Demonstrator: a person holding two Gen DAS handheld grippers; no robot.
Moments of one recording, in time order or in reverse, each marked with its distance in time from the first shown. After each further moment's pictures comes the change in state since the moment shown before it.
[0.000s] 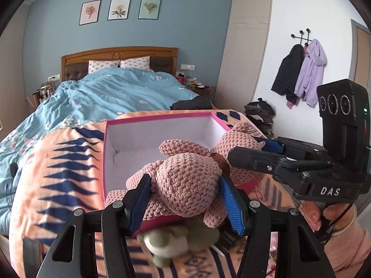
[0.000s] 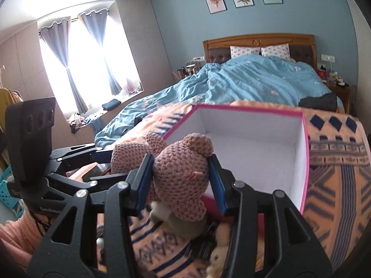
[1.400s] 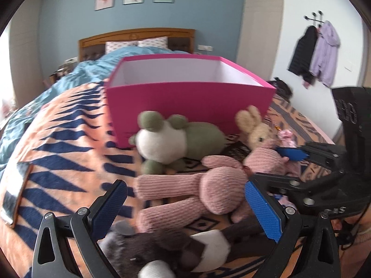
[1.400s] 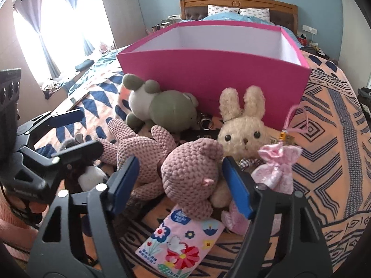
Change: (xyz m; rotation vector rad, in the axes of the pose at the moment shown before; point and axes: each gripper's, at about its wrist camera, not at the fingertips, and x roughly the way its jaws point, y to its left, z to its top) left arm -0.003 -0.033 -0.148 -0.017 0.092 0.111; right arm 0.005 0.018 -0.149 0.023 0.268 -0.170
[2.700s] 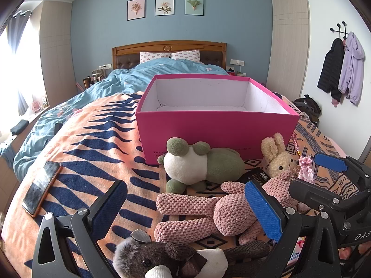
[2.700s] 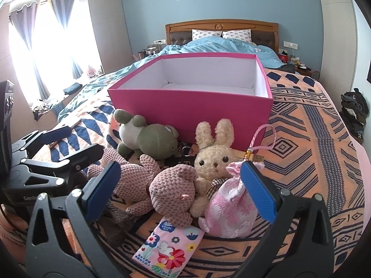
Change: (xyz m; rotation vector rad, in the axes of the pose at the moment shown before) left arm -0.020 -0.009 0.017 -0.089 -0.092 0.227; right arm -0.041 -0.008 0.007 0.048 -0.172 -0.089
